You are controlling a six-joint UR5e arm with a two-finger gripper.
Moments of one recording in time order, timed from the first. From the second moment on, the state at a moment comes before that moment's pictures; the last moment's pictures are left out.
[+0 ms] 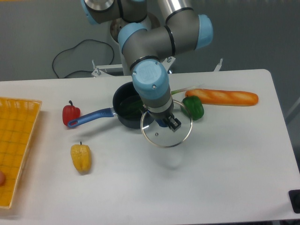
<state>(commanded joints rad) 2.38 -1.83 -1.54 -1.47 1.83 1.26</state>
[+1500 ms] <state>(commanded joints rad) 2.19 -1.72 -1.75 -1.56 1.92 1.15</state>
